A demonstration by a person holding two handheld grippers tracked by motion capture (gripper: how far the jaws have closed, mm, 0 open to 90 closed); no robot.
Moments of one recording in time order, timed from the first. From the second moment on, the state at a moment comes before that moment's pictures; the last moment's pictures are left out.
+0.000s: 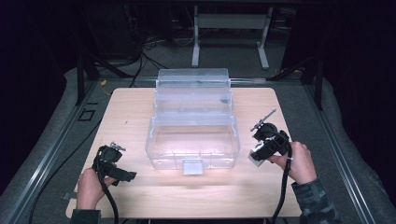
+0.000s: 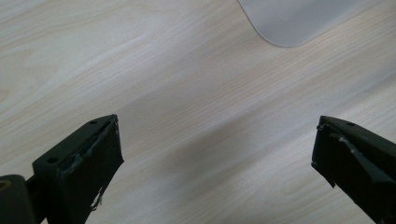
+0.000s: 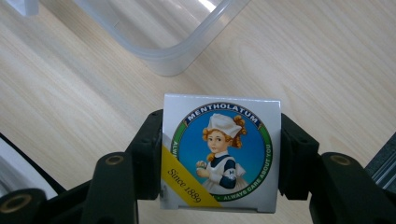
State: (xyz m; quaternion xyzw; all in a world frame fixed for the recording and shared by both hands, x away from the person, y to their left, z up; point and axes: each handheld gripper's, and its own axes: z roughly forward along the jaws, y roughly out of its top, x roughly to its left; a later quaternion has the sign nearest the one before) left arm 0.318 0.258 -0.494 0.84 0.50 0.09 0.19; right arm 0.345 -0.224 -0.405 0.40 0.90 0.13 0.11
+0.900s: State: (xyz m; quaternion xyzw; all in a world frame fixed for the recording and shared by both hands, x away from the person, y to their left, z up) left arm 0.318 0.257 -0.495 0.84 0.49 0.09 0.19; right arm 0.369 -0.207 -0.382 0.39 0.90 0.13 0.12
